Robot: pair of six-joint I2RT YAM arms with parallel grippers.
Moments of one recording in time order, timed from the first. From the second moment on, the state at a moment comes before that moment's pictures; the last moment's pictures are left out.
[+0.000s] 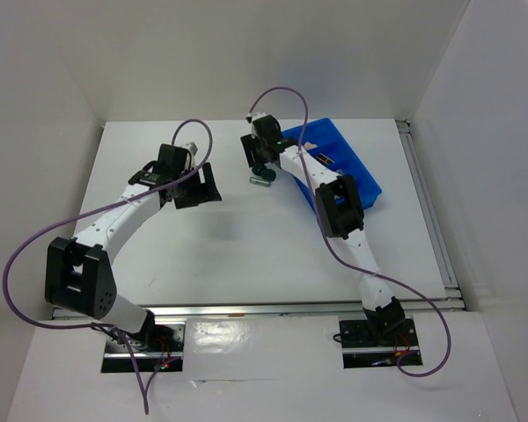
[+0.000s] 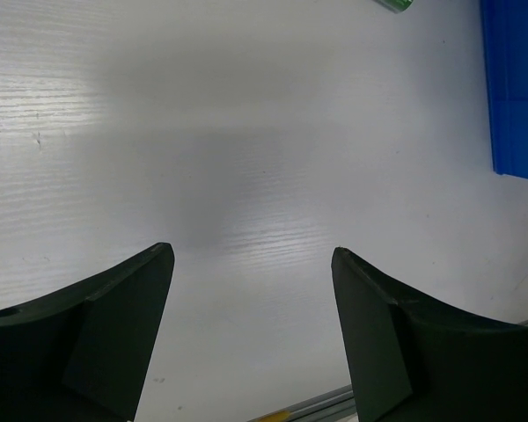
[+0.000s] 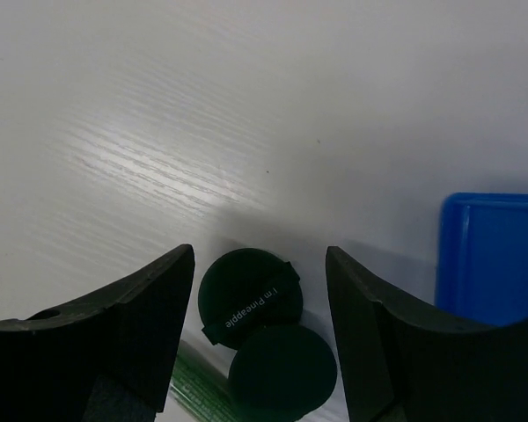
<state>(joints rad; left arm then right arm) -0.26 1.49 1.16 -0.55 0.16 -0.48 0.51 2.57 2.30 -0.42 0.06 0.07</state>
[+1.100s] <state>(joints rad) -0.26 1.47 1.16 -0.56 0.14 -0.48 0.51 2.48 2.14 -0.20 -0.12 0.17</state>
